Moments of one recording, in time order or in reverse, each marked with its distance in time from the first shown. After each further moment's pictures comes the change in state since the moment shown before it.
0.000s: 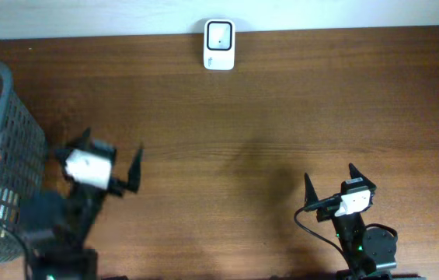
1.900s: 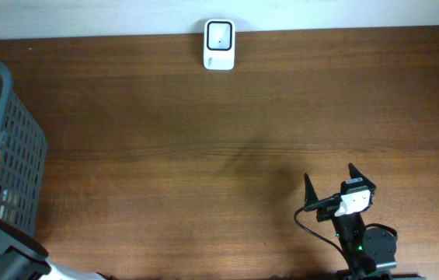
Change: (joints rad) left arm 0.768 1.271 0.690 -0.583 -0.560 -0.734; right arm 0.000 0.003 0.000 0.000 0.000 0.000
